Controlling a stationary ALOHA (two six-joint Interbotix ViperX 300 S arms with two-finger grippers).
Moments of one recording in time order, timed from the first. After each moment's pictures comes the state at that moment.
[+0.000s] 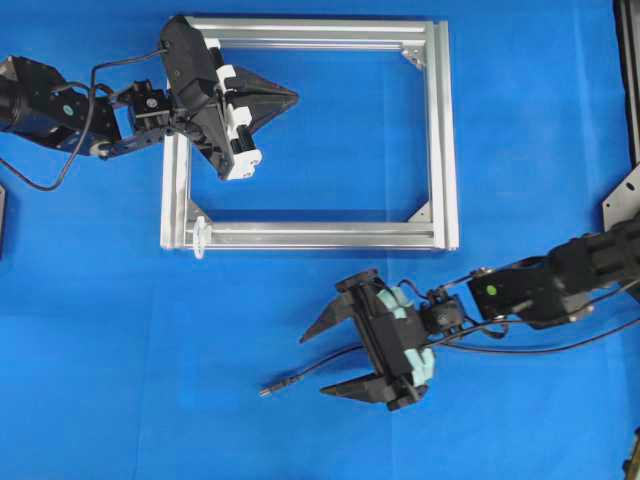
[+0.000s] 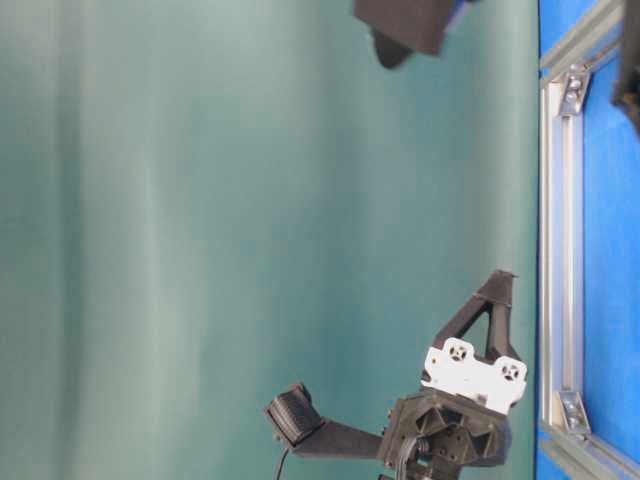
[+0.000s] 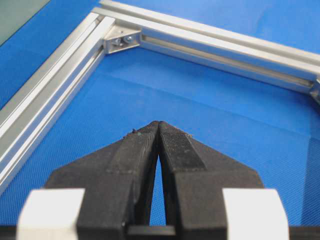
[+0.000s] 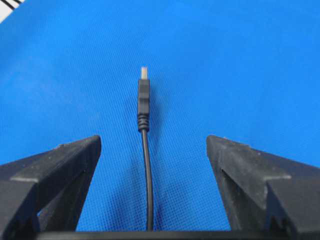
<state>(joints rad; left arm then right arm) 0.27 0.15 0.84 -0.09 -0.76 0.00 0.29 0.37 0.74 -0.12 -0.77 0.17</state>
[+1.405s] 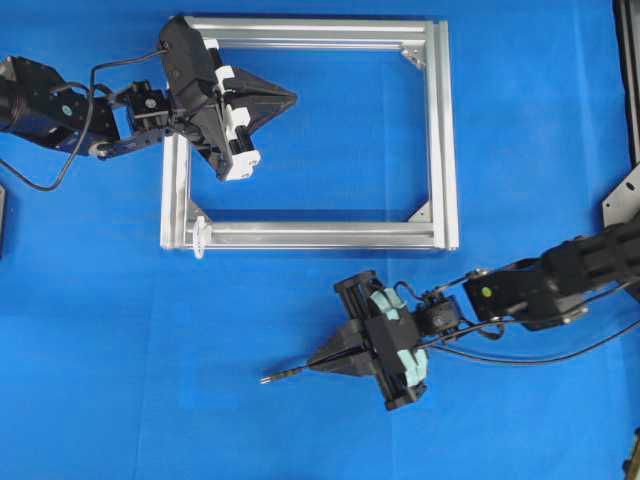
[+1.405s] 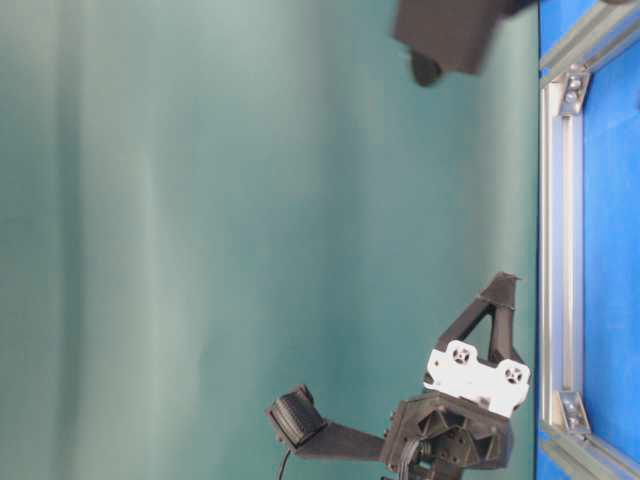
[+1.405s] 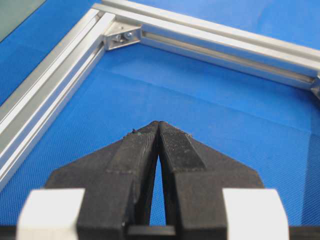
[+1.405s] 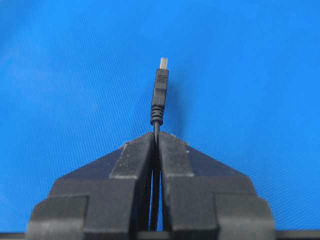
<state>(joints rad) 0.27 0.15 0.84 -0.09 -0.76 0.00 0.29 0.34 0.74 -0.12 -0.73 0.18</state>
